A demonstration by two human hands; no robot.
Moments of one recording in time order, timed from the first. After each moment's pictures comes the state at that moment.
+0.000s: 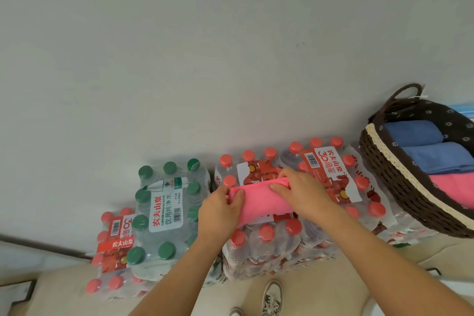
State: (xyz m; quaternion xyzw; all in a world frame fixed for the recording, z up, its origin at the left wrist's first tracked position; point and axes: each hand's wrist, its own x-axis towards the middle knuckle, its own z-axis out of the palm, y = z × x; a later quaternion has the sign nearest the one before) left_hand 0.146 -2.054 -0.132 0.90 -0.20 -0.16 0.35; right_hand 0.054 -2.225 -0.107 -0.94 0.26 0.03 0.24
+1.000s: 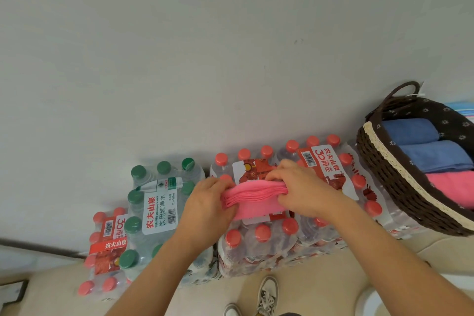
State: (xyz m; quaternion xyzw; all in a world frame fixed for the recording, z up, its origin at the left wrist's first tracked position) left_hand 0.162 -2.033 -0.109 0.85 -0.42 -0.08 0.32; right_hand 0.055 -2.233 -0.078 -0.95 0.16 0.09 0.26
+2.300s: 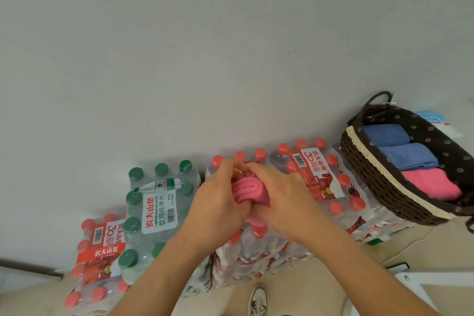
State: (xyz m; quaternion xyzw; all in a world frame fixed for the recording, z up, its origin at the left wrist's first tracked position) left_hand 0.132 -2.030 -0.039 0.78 -0.41 -0.13 0.45; right_hand 0.039 -2.154 -0.038 -0.95 0.14 -0.10 0.26
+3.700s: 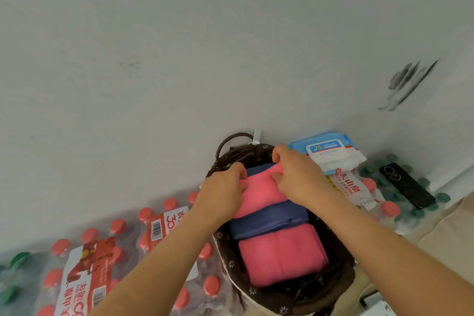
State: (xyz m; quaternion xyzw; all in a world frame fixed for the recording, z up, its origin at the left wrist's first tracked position) left_hand 0.019 -2.431 -0.050 0.86 -0.46 -0.12 0.17; right_hand -0.098 -2.564 -0.044 -0.92 0.32 -0.07 0.20
